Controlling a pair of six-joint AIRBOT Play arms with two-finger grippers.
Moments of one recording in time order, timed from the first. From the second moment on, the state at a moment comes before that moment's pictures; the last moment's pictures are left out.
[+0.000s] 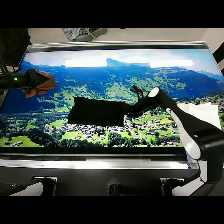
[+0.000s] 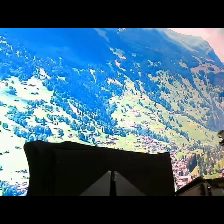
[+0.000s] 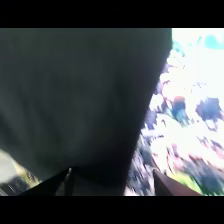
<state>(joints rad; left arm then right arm) 0.24 -1.31 1.40 0.74 -1.14 -1.23 0.21 -1.79 1.35 -0.80 1.09 1.32</state>
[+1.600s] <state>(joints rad) 0.24 -1.31 1.40 0.74 -1.13 -1.19 -0.97 -1.14 1.51 -0.83 1.54 1.26</state>
